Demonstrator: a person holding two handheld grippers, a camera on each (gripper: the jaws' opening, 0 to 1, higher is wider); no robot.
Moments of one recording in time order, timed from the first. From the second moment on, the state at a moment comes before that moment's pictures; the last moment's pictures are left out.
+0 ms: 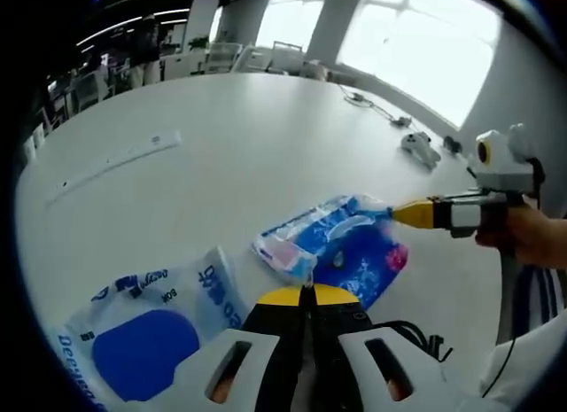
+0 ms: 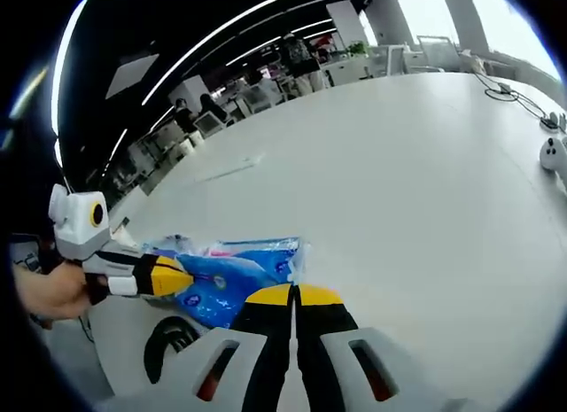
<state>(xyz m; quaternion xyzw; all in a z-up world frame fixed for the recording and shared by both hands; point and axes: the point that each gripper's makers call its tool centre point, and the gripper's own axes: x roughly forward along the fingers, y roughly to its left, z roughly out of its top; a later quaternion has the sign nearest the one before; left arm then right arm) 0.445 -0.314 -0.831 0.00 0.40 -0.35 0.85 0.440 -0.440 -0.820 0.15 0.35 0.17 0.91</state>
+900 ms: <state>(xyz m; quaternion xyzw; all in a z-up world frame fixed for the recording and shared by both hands) 0.446 -0.313 -0.841 0.00 0.41 -0.33 0.85 0.439 -0.441 -0.826 0.14 0.35 0.17 0.91</state>
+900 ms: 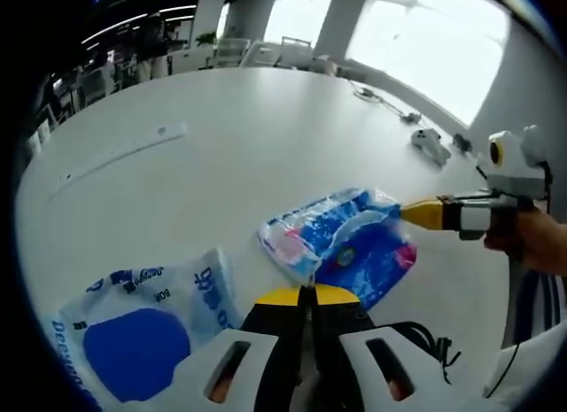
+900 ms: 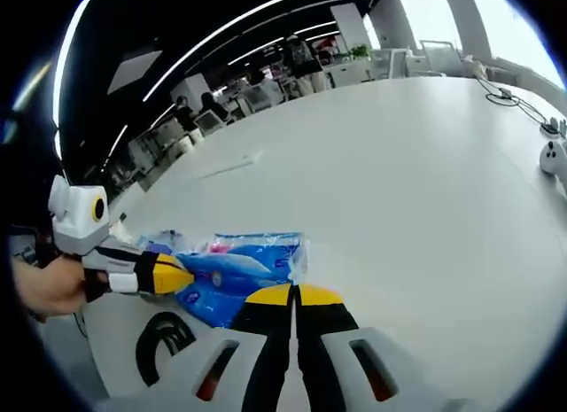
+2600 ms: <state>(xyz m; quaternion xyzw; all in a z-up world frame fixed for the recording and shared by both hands) 0.435 -0.306 -0.800 0.02 0.37 -0.33 0.87 0.429 -0.427 -0.806 0.09 0.32 0.21 0.92</state>
